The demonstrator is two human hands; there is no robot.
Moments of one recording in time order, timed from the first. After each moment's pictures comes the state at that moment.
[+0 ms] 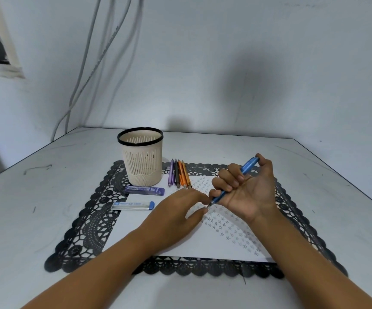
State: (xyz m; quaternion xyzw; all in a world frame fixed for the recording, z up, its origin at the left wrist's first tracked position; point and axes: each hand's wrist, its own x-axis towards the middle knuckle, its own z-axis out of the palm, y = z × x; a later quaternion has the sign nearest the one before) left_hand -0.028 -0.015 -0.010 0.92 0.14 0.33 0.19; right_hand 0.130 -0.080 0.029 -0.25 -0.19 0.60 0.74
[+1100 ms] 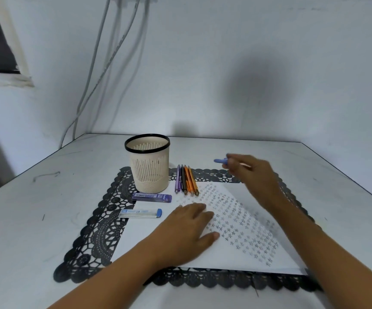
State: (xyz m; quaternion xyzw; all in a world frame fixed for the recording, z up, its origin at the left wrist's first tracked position) left_hand -0.030 -0.015 -0.018 0.97 0.22 0.09 0.07; right_hand 0.163 -0.054 0.030 -0.63 -0.52 0.09 0.57
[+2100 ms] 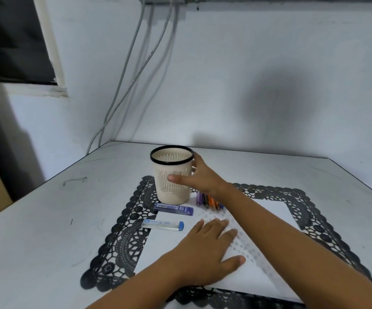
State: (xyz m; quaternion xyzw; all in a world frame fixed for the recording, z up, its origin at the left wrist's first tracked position) left_hand -0.030 -0.012 -0.023 0.97 0.22 0.02 0.10; right_hand 0.078 0.053 0.039 -0.59 -0.59 0.33 0.45
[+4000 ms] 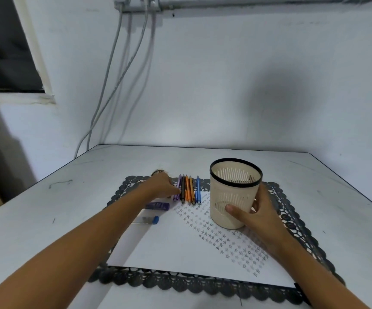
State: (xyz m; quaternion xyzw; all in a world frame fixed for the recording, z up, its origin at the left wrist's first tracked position) left_hand -0.001 0.096 0.023 0.83 0.50 0.06 0.23; right_hand 0.167 -0.100 -0.007 -0.54 -0.44 0.31 0.64
